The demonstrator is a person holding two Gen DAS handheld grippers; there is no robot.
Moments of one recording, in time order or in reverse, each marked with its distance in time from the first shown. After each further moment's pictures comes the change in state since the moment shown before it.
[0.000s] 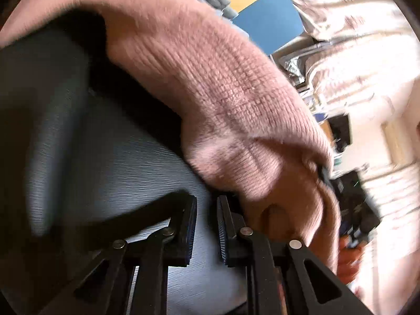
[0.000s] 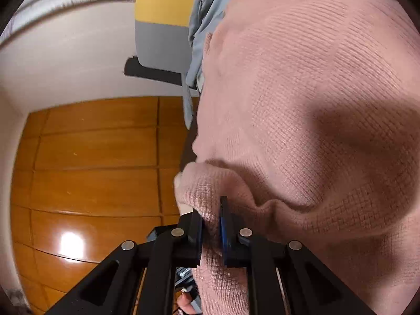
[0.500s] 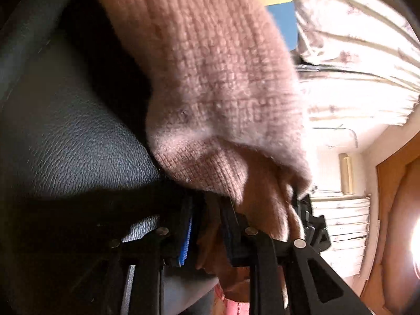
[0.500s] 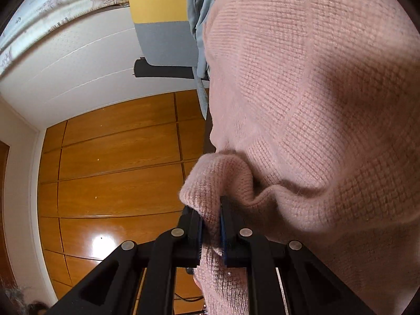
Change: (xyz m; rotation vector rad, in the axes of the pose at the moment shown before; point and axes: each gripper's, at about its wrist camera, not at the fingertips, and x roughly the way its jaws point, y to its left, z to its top) left arm 0.019 0.018 -0.006 -0.184 0.043 -0.298; right arm 0.009 -0.016 -0.019 0.088 0.055 0.122
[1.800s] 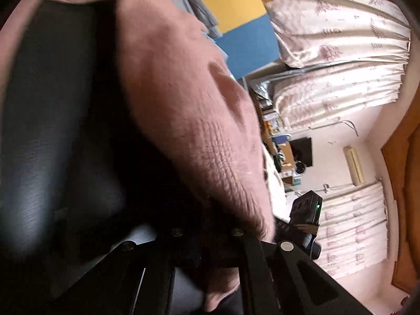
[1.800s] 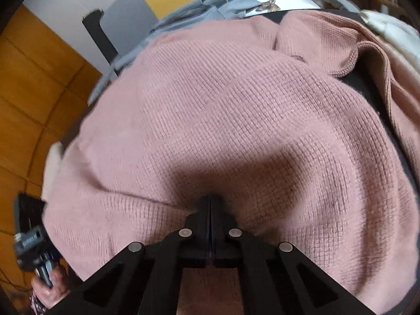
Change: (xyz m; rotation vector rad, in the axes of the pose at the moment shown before) left arm -0.049 0.002 -0.030 0.172 -0.157 0.087; right arm 0.033 0.037 -0.004 -0.522 -0.187 -0.881
